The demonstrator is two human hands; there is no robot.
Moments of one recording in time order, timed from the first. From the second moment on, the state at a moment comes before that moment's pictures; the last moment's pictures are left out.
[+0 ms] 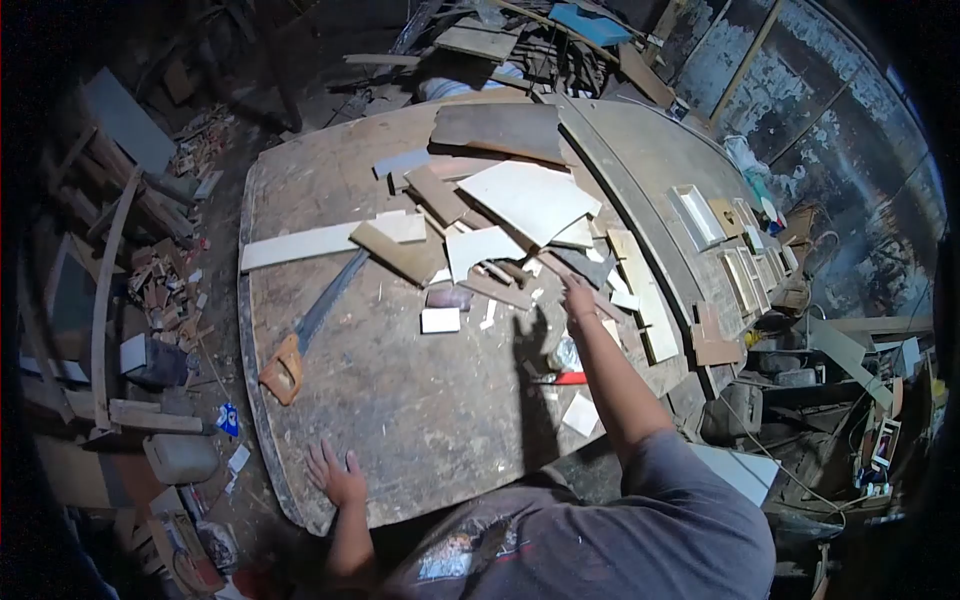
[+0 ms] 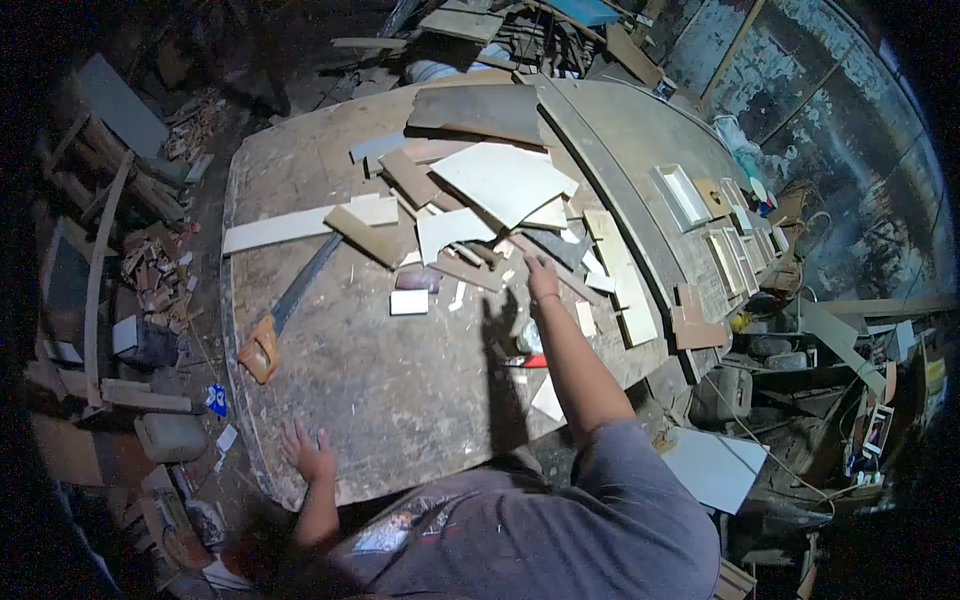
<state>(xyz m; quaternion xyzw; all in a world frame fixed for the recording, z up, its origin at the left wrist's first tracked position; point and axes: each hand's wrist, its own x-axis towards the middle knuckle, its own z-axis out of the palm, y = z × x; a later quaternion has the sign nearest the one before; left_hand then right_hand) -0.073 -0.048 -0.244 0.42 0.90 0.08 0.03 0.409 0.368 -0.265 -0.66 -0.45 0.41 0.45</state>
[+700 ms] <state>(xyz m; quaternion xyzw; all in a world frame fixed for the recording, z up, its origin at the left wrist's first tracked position) -0.071 -0.047 -0.251 0.40 0.91 0.09 0.04 0.322 0.345 -0.134 -0.51 -0.21 0.67 0.49</state>
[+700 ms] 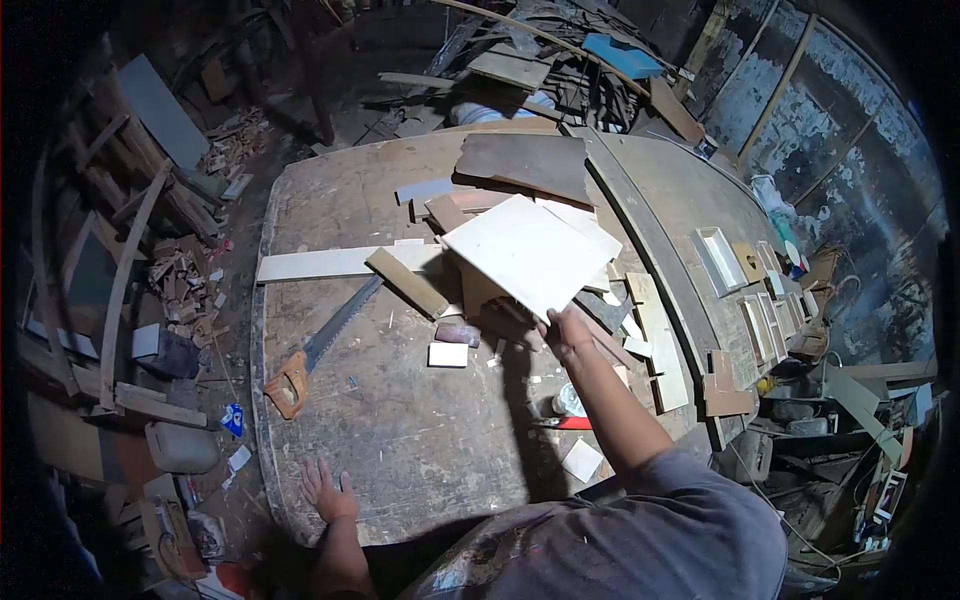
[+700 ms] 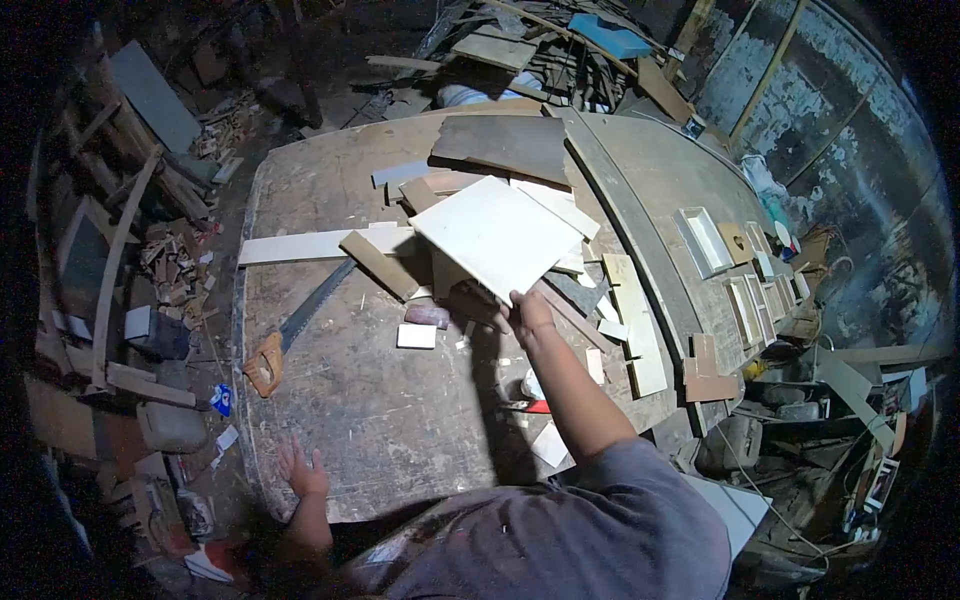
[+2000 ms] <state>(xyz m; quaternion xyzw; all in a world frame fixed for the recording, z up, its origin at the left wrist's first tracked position) -0.088 -0.018 -0.229 0.31 0.74 0.48 0.35 0.225 0.062 -0.242 -0.65 -0.61 0.43 0.11</state>
